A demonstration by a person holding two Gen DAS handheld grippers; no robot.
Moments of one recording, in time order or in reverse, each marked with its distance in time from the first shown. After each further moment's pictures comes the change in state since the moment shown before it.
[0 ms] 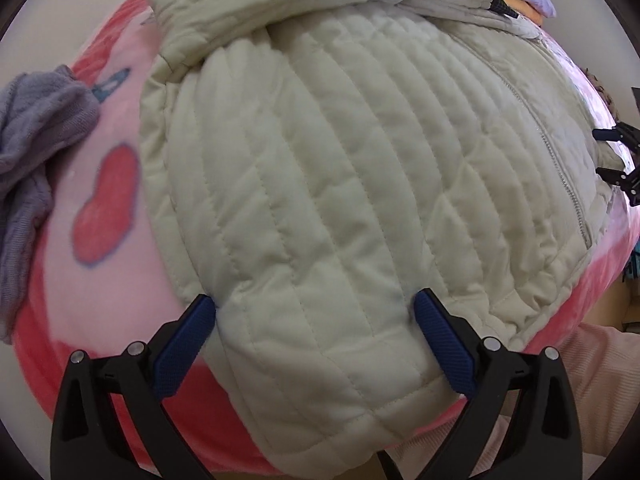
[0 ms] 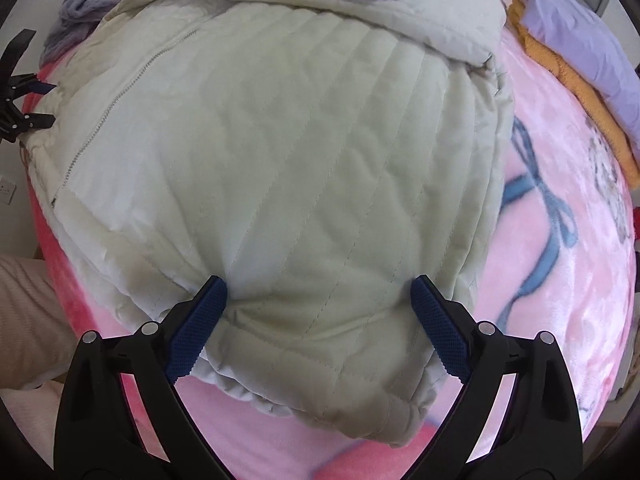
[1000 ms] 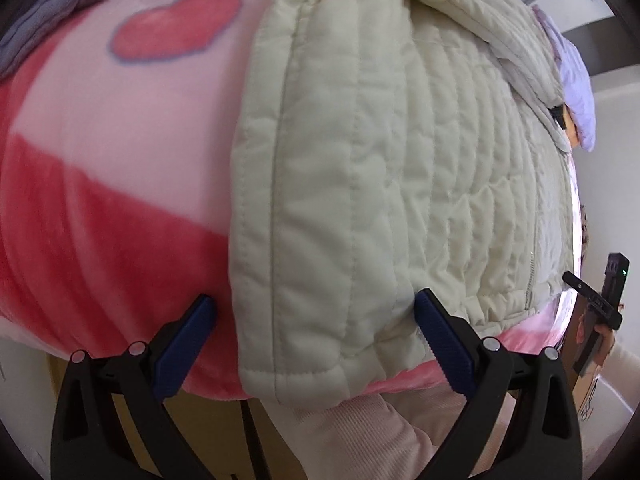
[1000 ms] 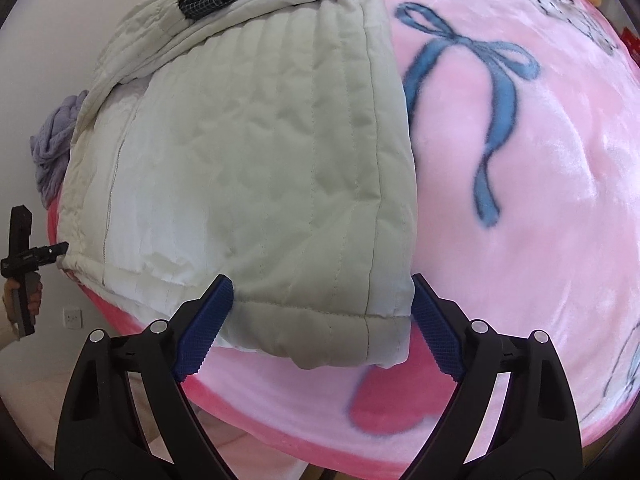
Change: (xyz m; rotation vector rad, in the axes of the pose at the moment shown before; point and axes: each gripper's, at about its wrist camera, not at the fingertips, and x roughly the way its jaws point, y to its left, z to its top) left arm 0.007 0.049 -0.052 -0.515 0.117 -0.286; right arm -0.010 -0.059 -0.045 0.507 0.045 0.210
